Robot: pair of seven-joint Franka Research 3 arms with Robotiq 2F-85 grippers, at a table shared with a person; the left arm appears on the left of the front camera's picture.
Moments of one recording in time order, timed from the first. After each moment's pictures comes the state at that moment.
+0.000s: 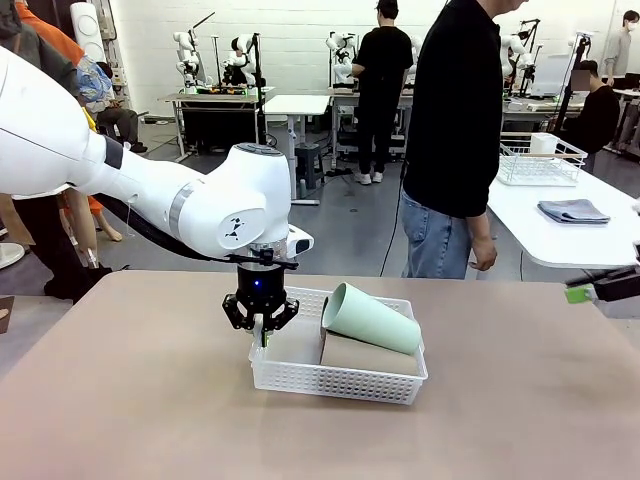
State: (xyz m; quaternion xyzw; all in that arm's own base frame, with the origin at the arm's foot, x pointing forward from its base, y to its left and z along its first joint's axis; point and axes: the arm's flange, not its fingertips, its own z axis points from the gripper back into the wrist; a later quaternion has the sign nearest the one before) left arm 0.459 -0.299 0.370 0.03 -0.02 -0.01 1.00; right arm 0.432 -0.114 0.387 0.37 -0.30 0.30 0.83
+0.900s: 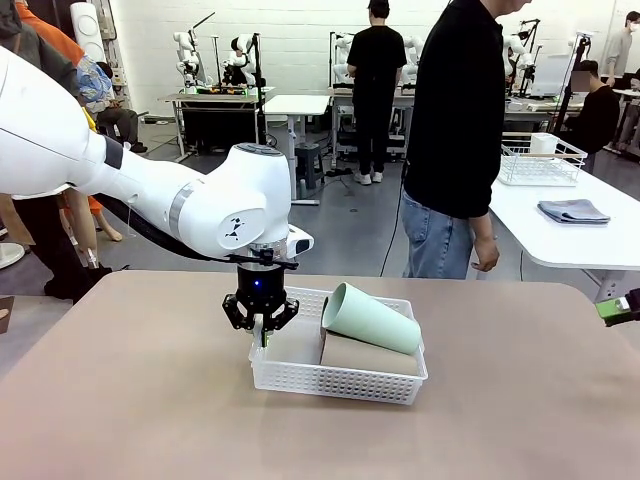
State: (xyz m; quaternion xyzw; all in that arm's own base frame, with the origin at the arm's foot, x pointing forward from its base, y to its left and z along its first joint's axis) left arm 0.459 -0.299 0.370 0.03 -0.02 -0.01 1.00; right arm 0.404 -0.142 0.390 0.44 -0.22 0.19 0.85
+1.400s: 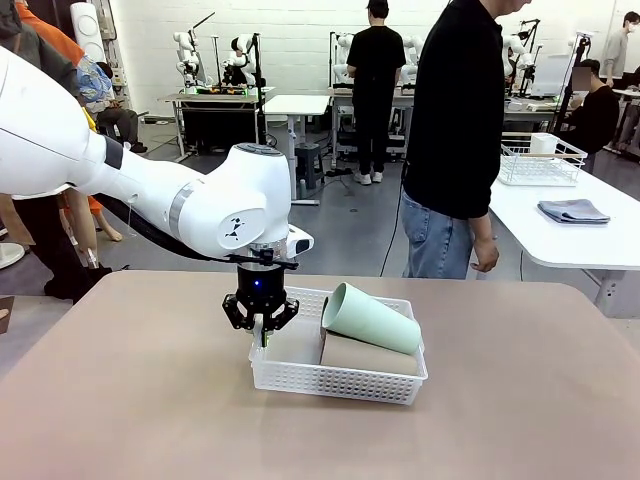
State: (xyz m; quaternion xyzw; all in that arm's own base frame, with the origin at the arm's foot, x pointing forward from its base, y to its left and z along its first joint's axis) left arm 0.459 -0.299 0.370 0.03 -0.02 -0.01 1.00; right arm 0.344 -0.275 0.410 0.68 -0.13 -0.04 0.72
